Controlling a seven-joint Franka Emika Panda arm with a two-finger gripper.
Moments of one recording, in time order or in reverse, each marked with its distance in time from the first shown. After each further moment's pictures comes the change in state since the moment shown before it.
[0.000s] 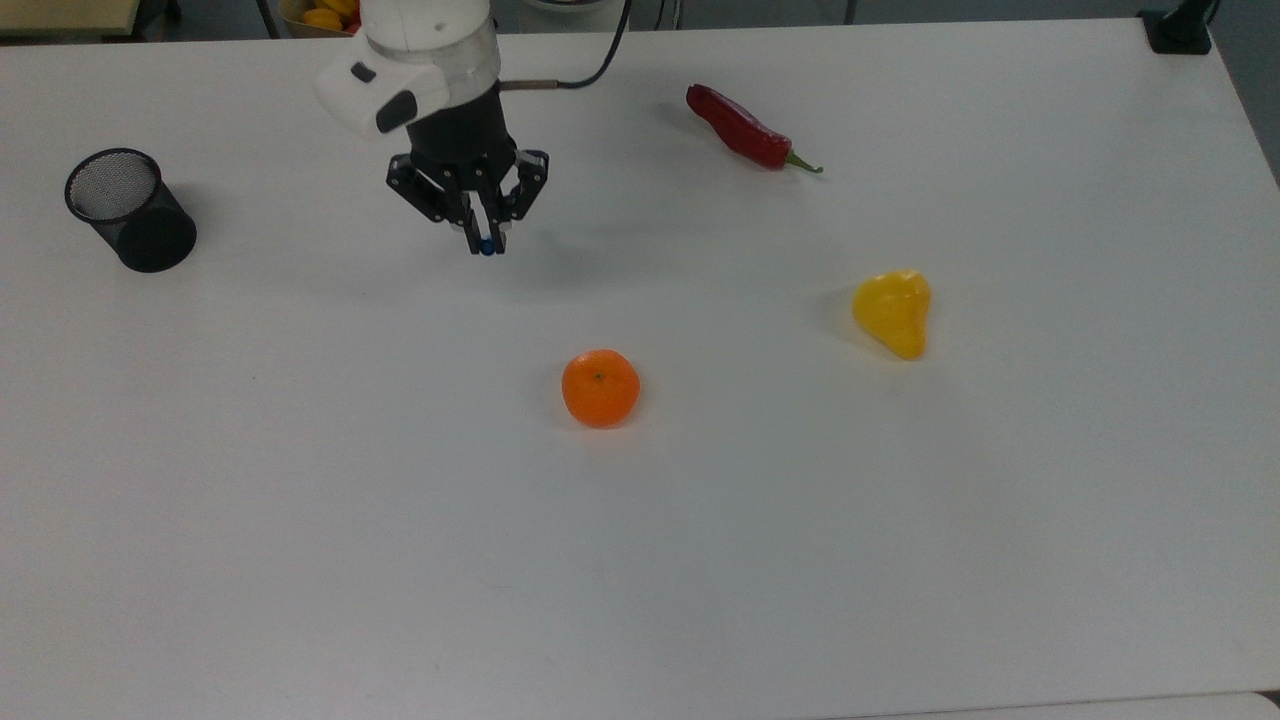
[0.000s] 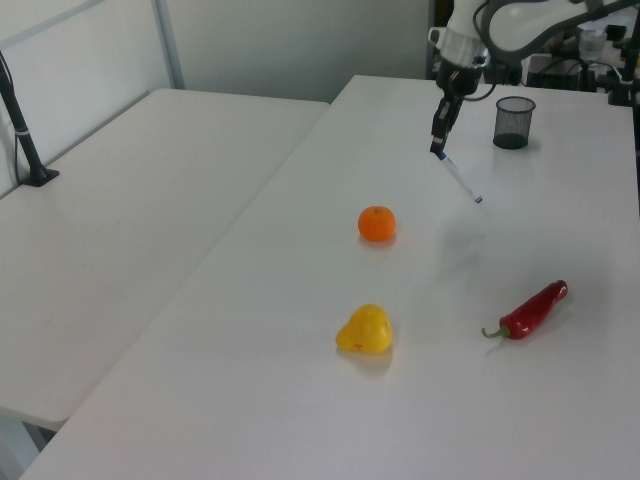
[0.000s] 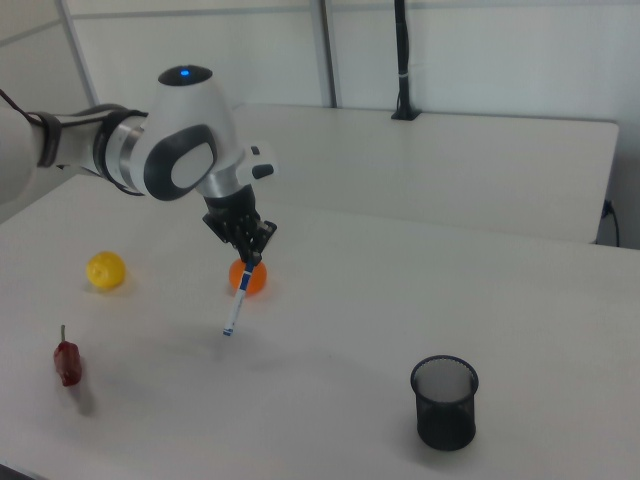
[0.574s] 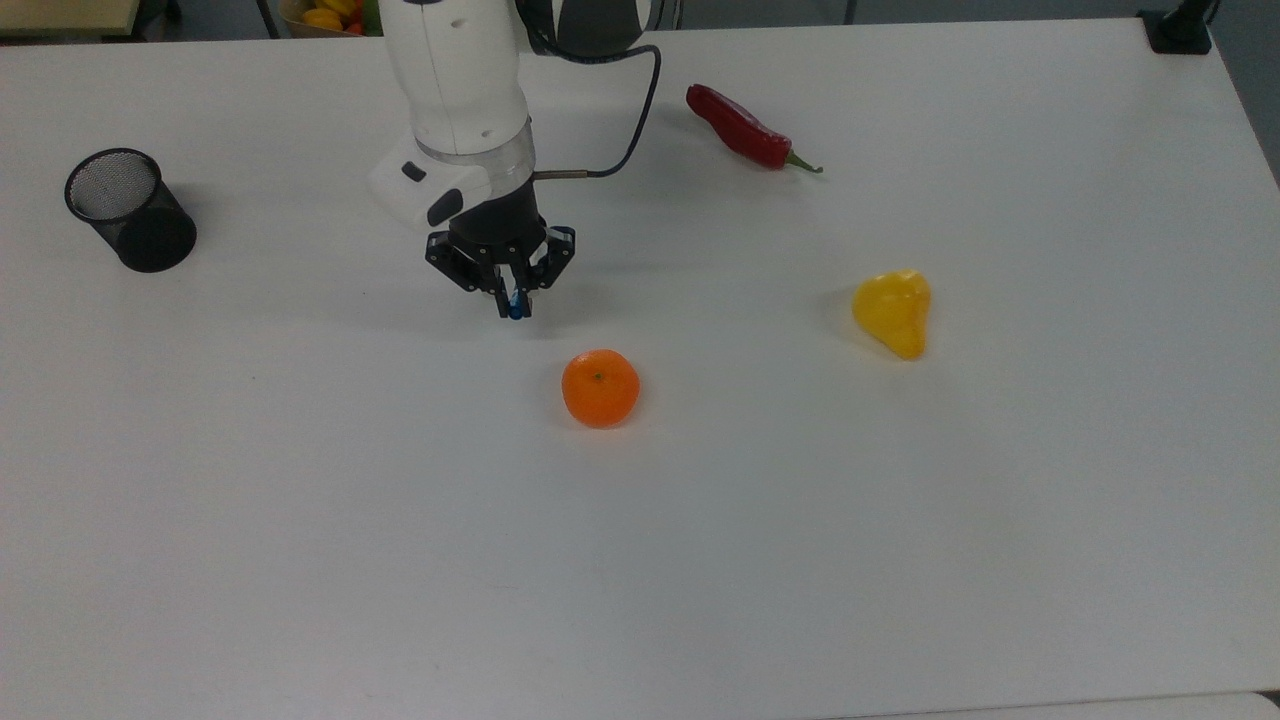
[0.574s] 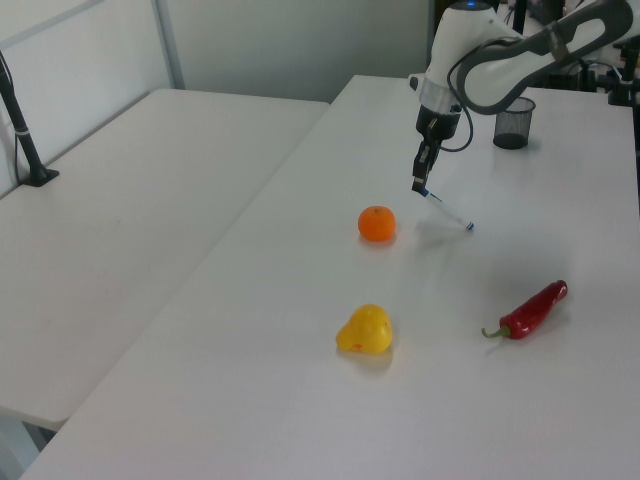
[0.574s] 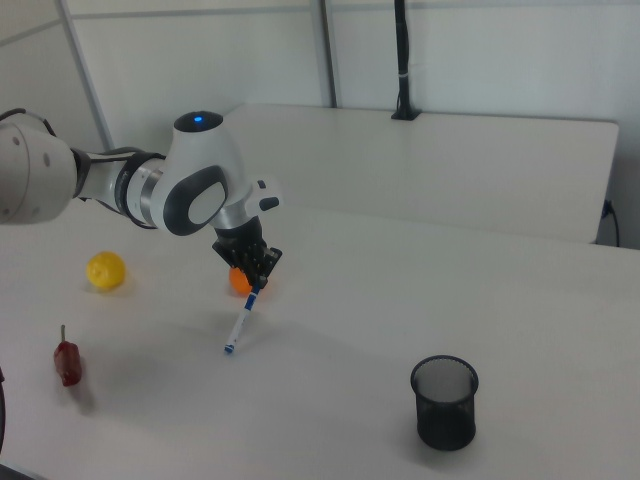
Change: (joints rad) arm 0.037 0.141 0.001 0.006 0.000 0.138 0.002
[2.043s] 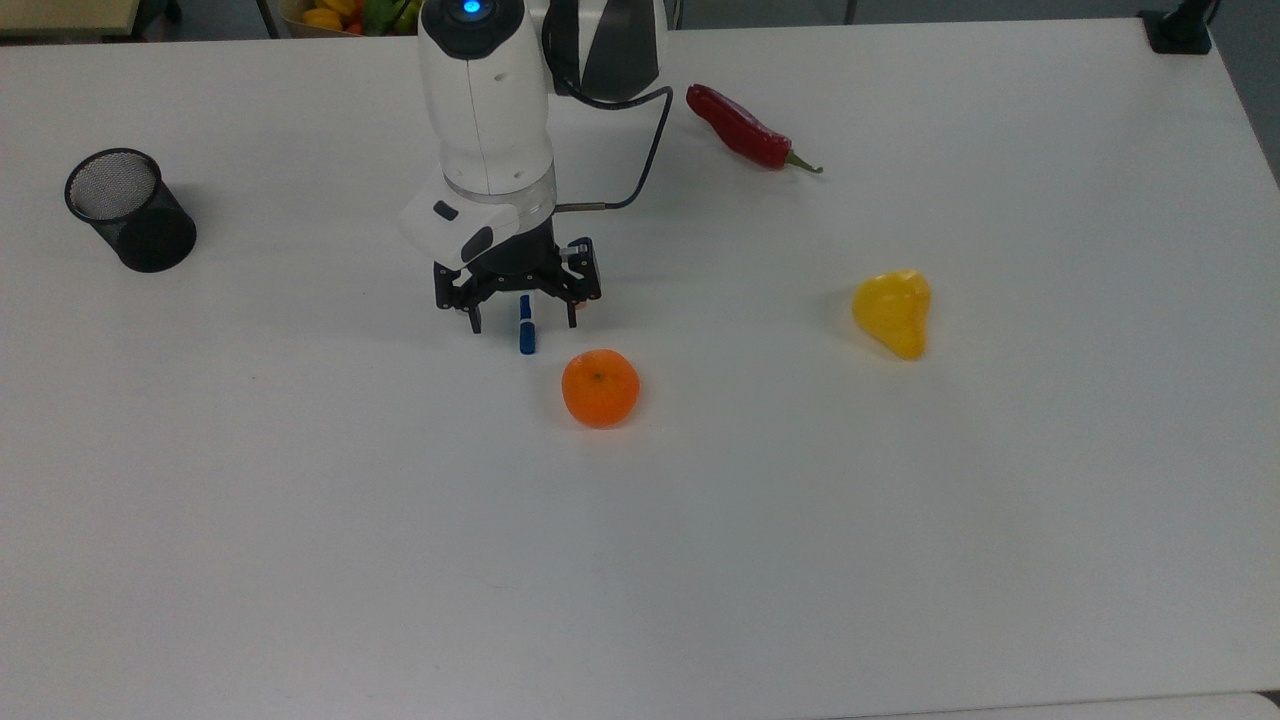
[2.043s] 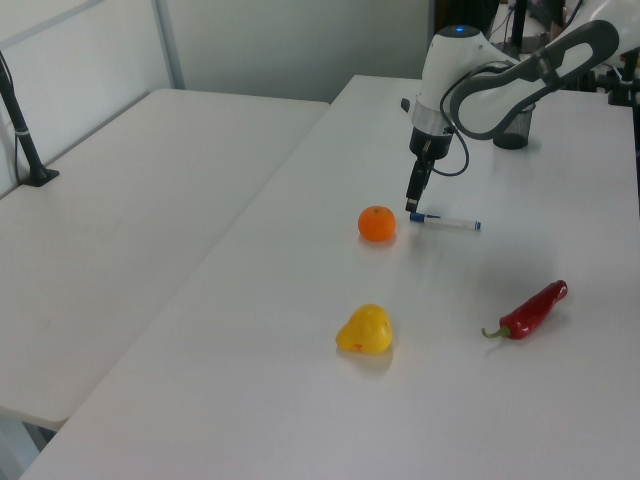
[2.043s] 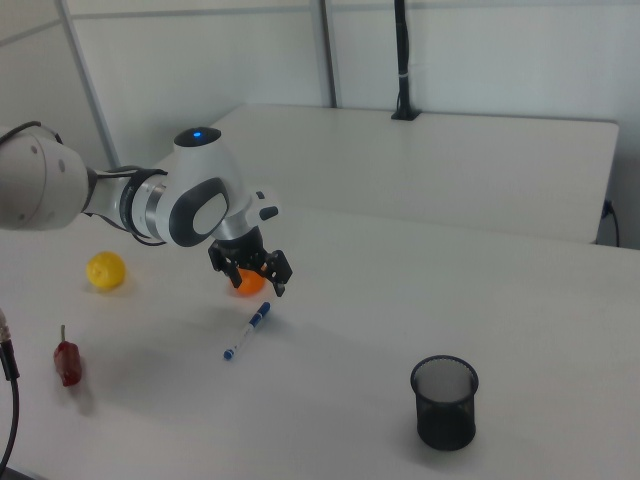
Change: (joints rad) arm 0.020 0.060 0.000 0.009 -0.058 0.043 0.000
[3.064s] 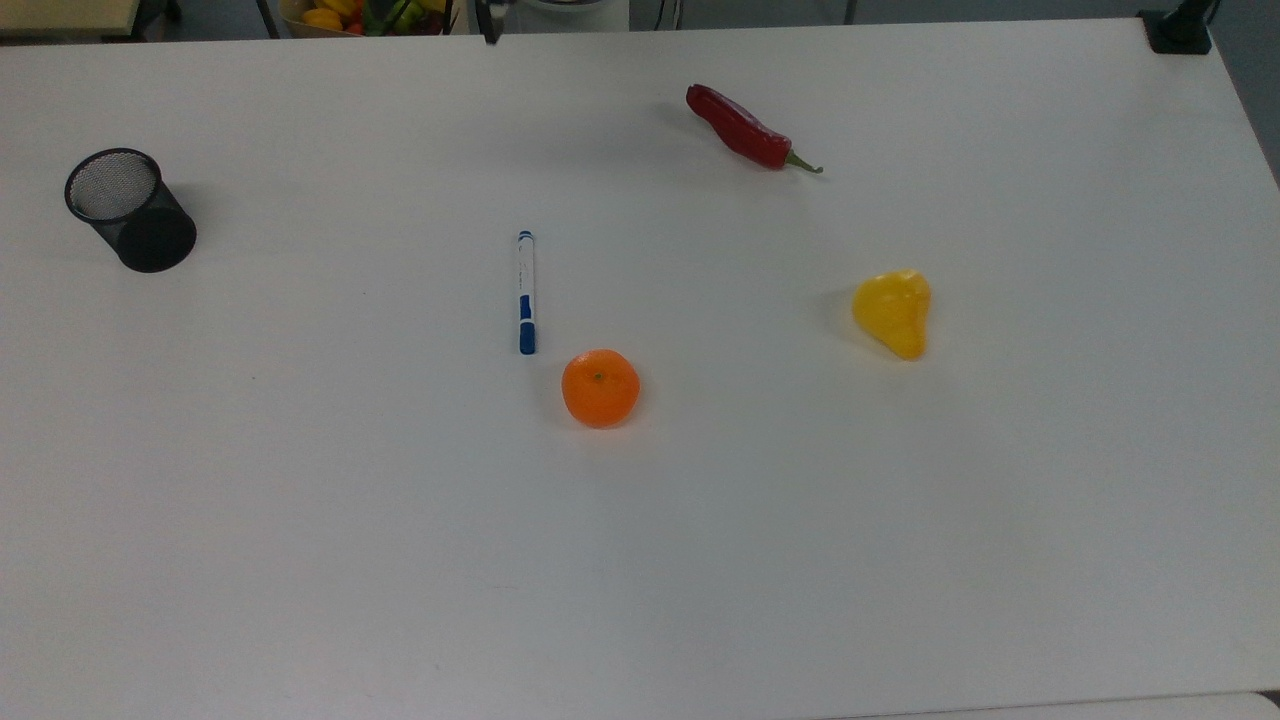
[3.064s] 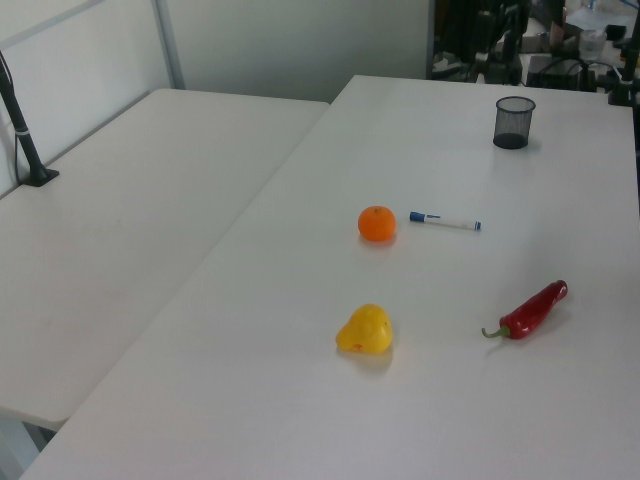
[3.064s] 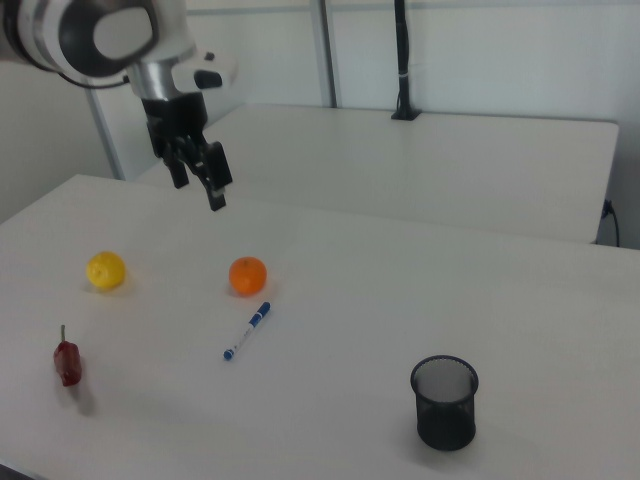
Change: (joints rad) arm -0.095 -0.423 -0.007 0.199 0.007 -0.755 0.311
